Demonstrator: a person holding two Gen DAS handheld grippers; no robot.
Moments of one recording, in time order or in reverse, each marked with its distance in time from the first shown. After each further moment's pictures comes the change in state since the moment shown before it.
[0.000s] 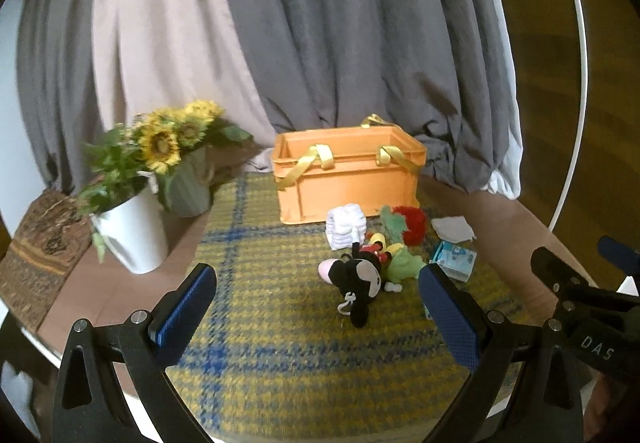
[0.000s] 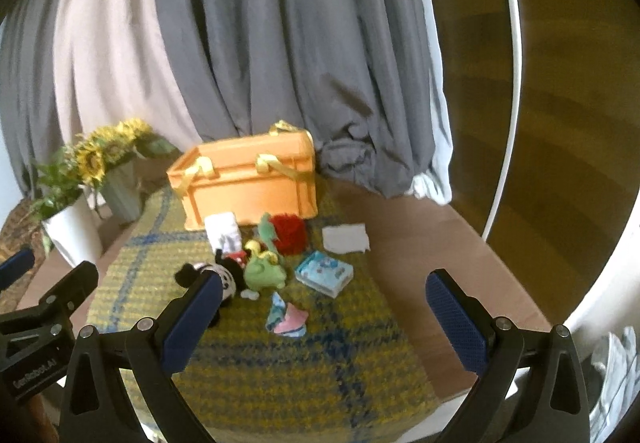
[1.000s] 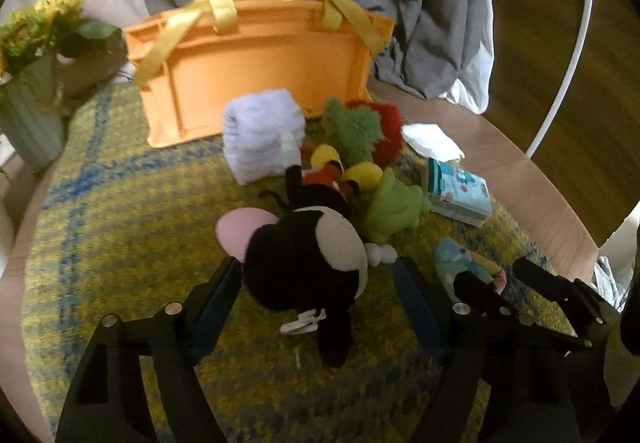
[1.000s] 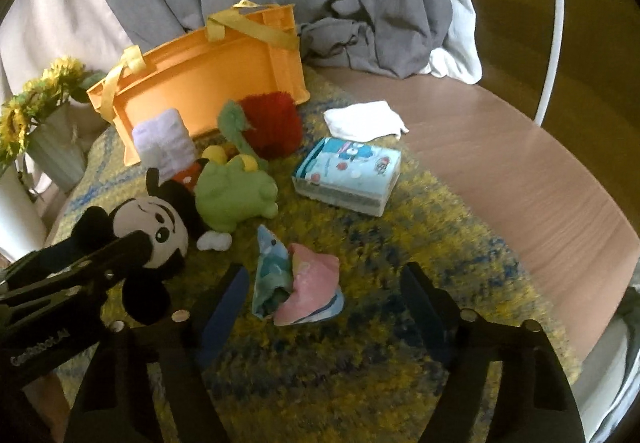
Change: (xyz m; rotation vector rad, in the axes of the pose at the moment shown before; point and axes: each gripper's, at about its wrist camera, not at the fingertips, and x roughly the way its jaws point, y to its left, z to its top) left arm 0.204 -0.011 -0.036 0.061 0.316 -0.393; right arm 0.163 0.032 -0.068 0.144 0.277 -0.051
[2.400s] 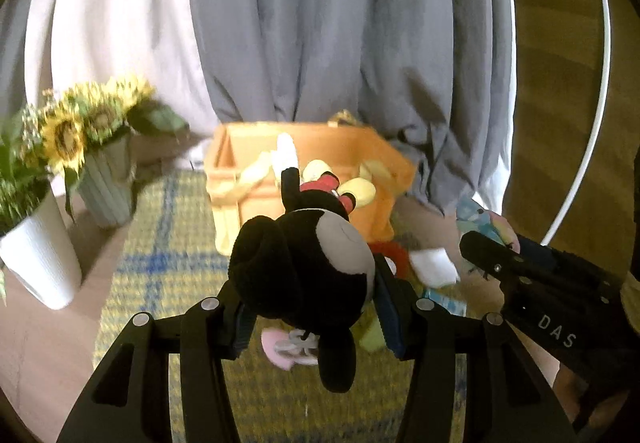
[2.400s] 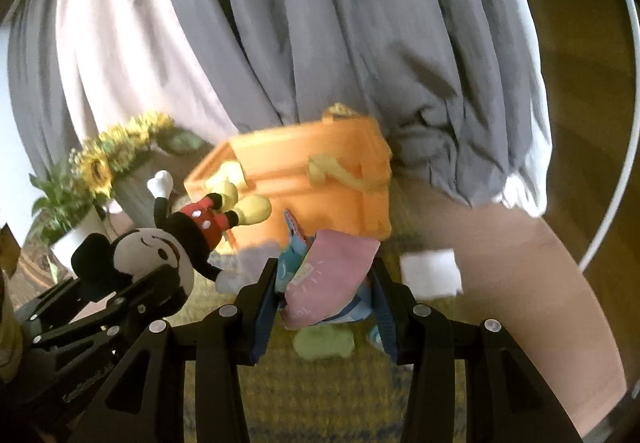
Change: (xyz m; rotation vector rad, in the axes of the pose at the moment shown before) left arm -0.107 -0.007 0.065 -0.107 -0.302 0.165; right arm -0.072 0.027 0.115 -0.180 -0.206 0.258
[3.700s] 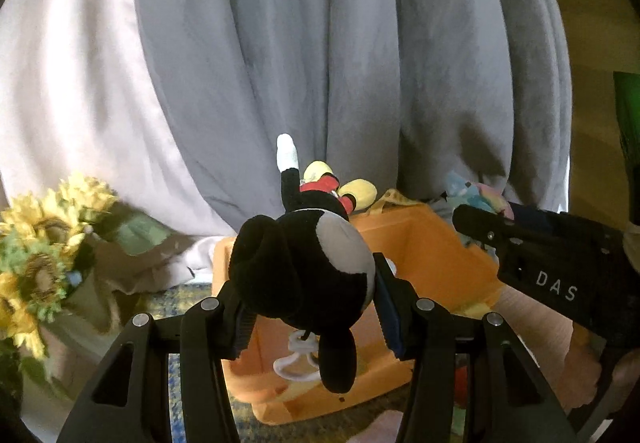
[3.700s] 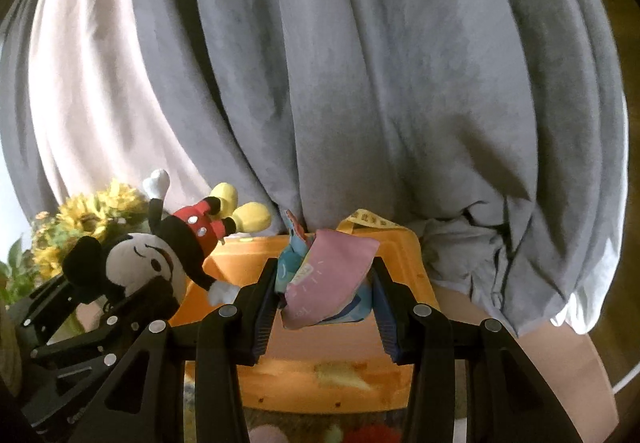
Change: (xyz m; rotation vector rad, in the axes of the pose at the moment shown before) left arm 0.142 0.044 0.127 0.152 -0.086 0.014; right arm 0.137 0.016 0.142 -0.036 -0.121 0.039
